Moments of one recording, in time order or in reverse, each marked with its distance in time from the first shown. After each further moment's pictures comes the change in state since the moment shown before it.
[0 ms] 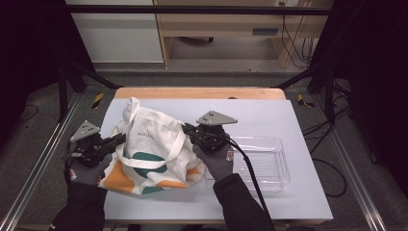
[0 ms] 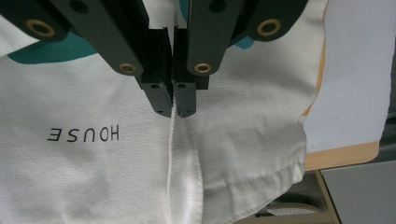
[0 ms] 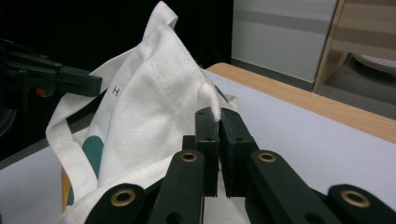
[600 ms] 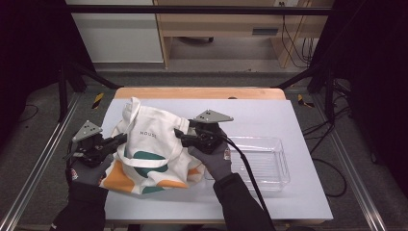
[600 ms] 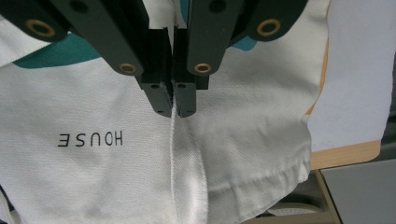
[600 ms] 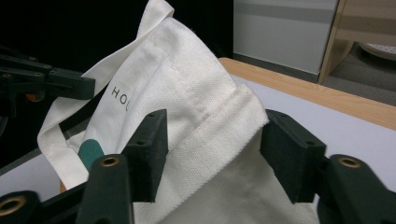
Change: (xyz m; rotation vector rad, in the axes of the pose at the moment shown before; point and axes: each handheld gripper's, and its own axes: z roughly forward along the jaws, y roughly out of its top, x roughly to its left) left arm -0.003 0.000 0.003 0.005 0.002 0.010; right arm -0.004 -0.004 0.016 0.017 0.007 0.041
